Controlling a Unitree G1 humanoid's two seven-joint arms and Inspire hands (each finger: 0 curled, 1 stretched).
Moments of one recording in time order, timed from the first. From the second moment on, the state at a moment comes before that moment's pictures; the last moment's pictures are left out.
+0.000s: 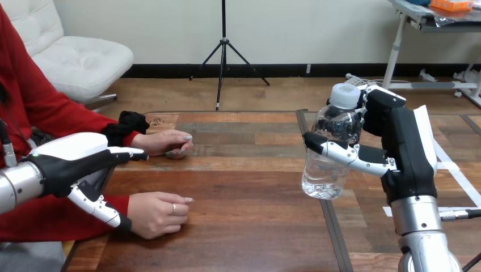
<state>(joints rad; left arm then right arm) -0.63 0.87 -0.29 1.08 0.64 -0.89 -0.29 -0.04 -0.15 -0.05 0.03 -0.09 -0.37 -0.02</state>
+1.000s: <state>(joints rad) -0.65 0.79 -0.45 1.19 0.83 -0.74 -0.04 -0.04 -0.14 -0.04 -0.08 -0.06 -0.31 0.00</state>
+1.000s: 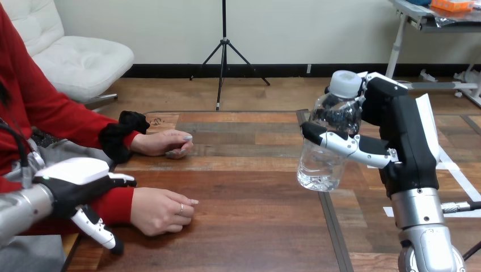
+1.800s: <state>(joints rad) -0.73 0.74 -0.55 1.26 0.92 -0.60 0.18 -0.04 -0.12 -0.04 -0.17 -0.08 -0.27 0.00</state>
